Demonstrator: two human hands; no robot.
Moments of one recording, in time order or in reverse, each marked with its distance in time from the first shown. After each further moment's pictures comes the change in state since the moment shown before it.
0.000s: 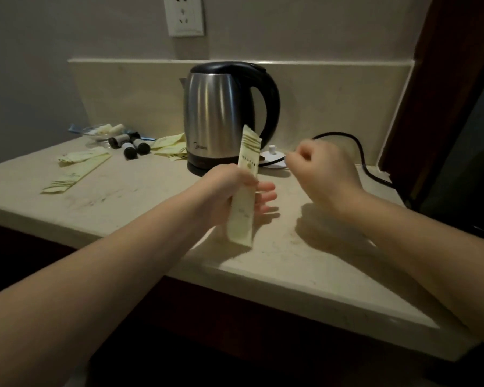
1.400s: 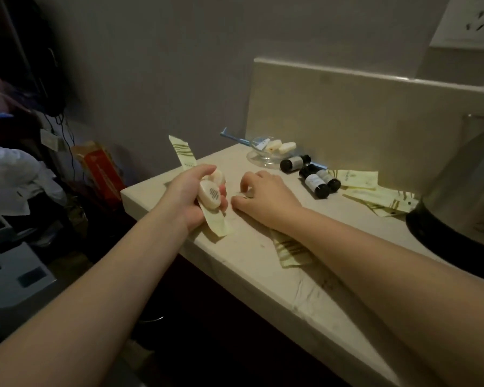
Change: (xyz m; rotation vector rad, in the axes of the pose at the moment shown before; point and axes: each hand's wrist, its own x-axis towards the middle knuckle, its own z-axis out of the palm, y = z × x) left_hand 0.018 0.064 -0.416 -0.540 0.524 0.130; right_hand 0.126 -0.251 0.358 -0.124 -0.642 -0.265
